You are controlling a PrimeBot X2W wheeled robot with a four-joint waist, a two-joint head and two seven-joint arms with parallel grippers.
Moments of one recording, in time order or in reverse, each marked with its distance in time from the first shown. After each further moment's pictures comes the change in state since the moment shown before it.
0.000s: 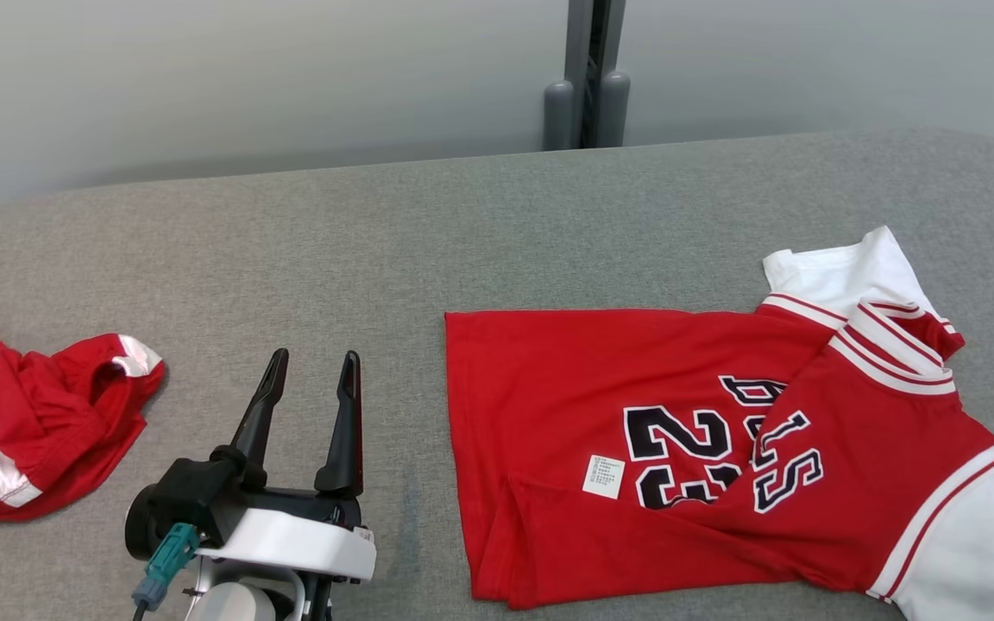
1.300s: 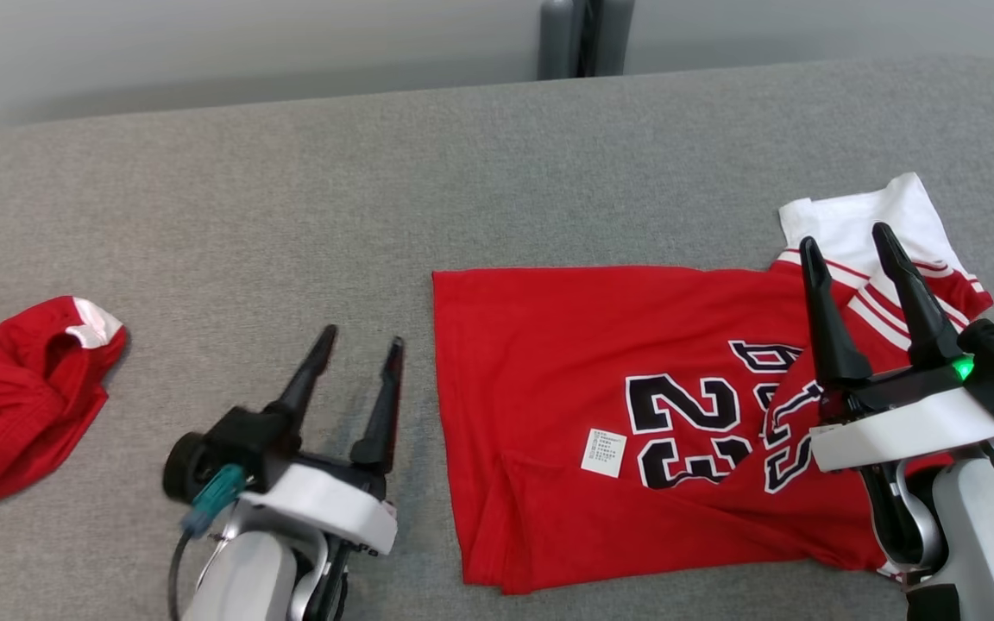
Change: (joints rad) left arm -0.131 0.001 -0.038 0.184 0.045 -0.098 0.000; right arm -0.348 0.057 0.460 0.050 0.077 0.000 -0.548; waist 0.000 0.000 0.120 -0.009
